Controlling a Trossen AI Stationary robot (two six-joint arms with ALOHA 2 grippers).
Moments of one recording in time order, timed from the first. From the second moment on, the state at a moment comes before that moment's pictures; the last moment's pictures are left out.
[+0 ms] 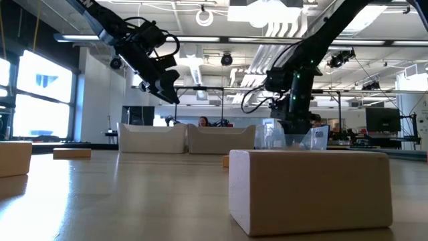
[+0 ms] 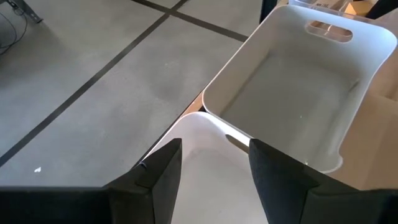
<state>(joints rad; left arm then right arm) 0.85 1.50 0.94 -0.09 -0.04 0.18 -0.78 1.79 1.12 -0.64 0.06 0.09</state>
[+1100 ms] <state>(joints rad) 0.85 1.50 0.94 -0.09 -0.04 0.18 -0.76 1.61 1.12 -0.51 0.05 0.15</state>
